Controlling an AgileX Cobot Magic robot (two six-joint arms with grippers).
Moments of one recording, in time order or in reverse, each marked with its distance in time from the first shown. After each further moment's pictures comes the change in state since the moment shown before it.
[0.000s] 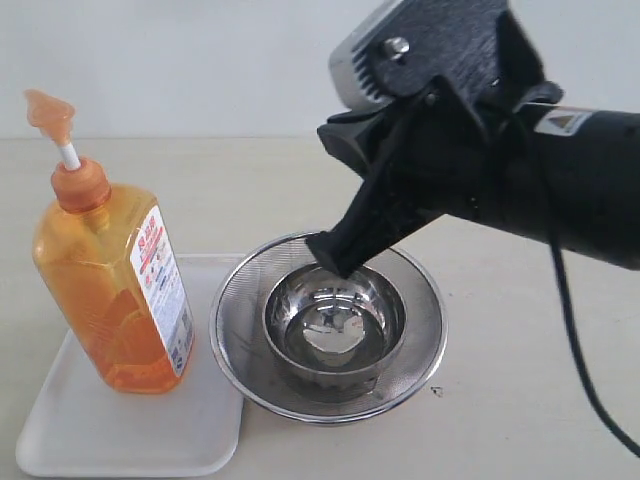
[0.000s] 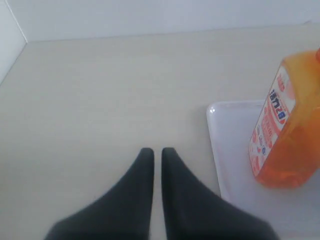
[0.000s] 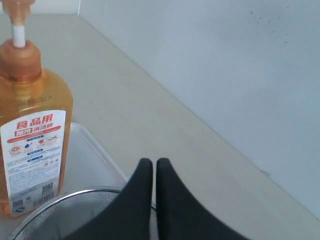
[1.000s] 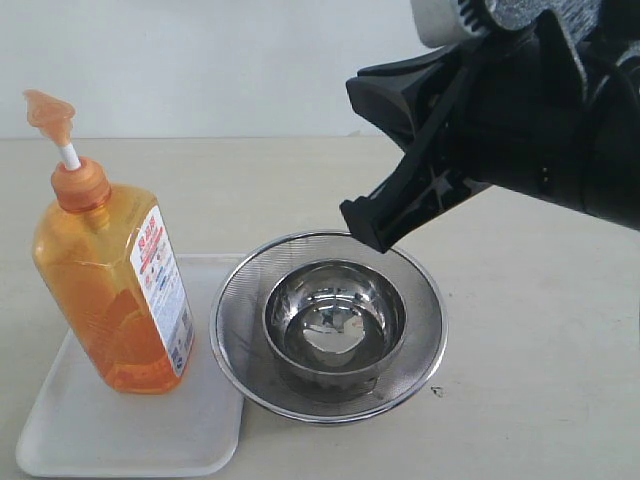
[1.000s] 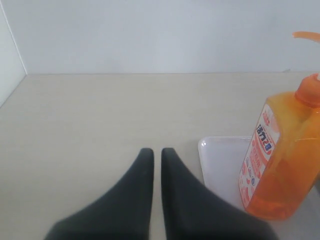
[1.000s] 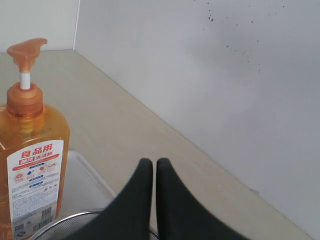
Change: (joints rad) left arm 0.000 -0.139 0.000 0.008 -0.033 0.010; right arm -0.003 -0.121 0.021 0.006 0.006 0.010
